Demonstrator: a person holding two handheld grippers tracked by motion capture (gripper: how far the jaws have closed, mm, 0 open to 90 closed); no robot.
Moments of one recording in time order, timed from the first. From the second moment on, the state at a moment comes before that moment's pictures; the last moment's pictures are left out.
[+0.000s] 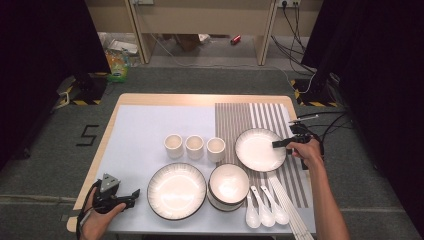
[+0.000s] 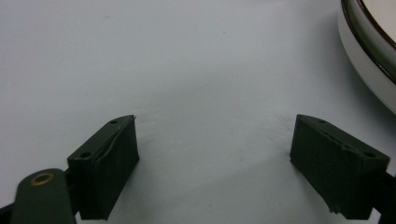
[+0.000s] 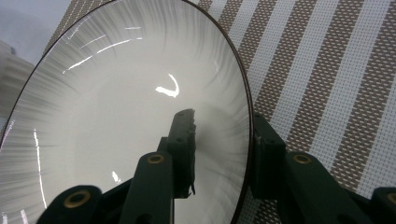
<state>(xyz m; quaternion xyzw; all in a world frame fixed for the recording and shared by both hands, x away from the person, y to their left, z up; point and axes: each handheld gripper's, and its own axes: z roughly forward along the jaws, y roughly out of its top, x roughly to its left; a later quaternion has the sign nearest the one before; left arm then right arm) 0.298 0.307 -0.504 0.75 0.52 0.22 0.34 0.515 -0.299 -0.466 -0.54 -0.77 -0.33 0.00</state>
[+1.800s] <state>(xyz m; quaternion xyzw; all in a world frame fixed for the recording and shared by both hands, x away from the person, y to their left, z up) 0.298 0.306 -0.505 0.75 0.52 0.23 0.34 0.454 -0.273 -0.419 -0.46 -0.79 -0.39 -0.06</state>
